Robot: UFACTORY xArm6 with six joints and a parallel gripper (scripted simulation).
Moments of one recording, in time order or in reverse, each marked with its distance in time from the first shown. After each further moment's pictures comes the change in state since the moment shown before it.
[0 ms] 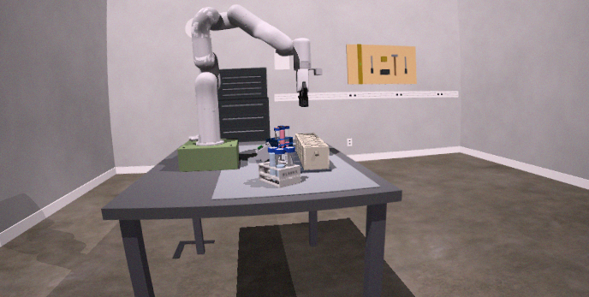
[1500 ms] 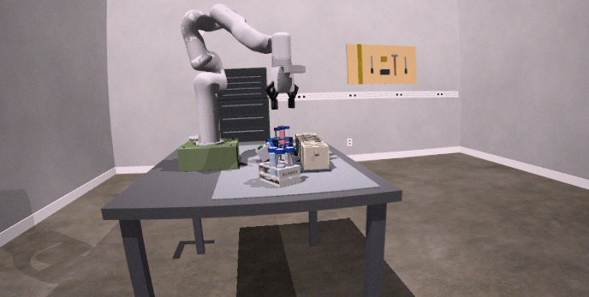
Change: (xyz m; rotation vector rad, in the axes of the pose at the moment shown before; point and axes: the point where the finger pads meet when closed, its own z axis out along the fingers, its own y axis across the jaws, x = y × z) arm -0.093 0.144 0.000 -0.003 0.001 0.830
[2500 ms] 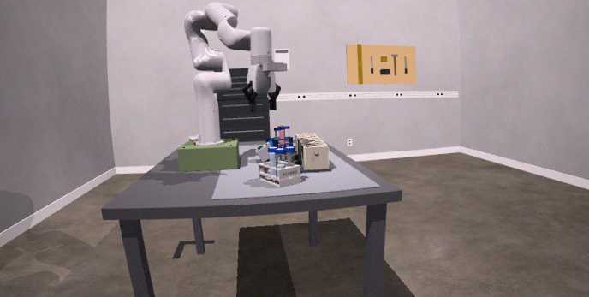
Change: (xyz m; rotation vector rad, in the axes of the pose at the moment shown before) arm 0.034 0.132 0.000 -0.001 0.000 0.003
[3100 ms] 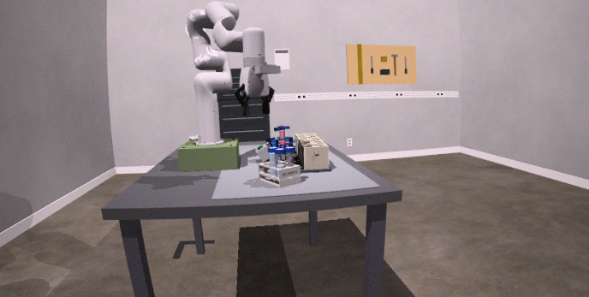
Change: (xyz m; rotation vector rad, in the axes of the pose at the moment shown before) arm 0.011 0.042 0.010 0.002 -0.003 -0.003
